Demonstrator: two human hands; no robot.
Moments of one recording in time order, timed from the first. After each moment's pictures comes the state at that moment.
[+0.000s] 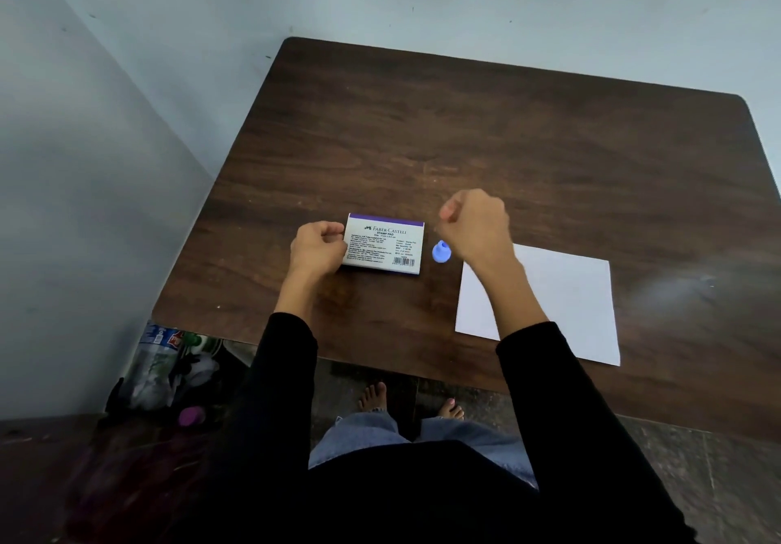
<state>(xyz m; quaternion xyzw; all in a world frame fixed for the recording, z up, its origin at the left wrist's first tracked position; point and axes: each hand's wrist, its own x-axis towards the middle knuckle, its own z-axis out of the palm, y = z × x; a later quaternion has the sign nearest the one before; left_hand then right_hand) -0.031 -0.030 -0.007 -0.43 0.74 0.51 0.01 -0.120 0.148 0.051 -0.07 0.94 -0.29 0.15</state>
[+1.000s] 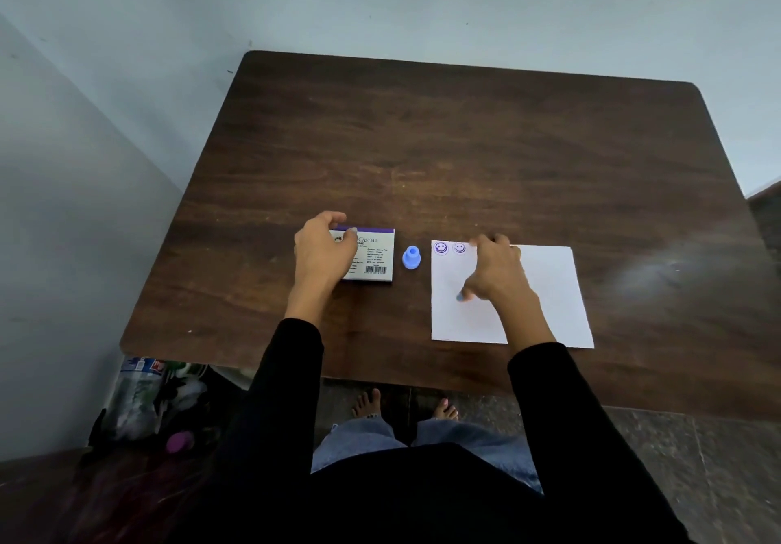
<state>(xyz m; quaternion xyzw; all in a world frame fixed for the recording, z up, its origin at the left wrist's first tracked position) -0.057 0.017 0.019 -0.35 0.84 0.41 -0.04 -0.125 0.218 0.018 -0.03 0.95 -0.13 0.28</state>
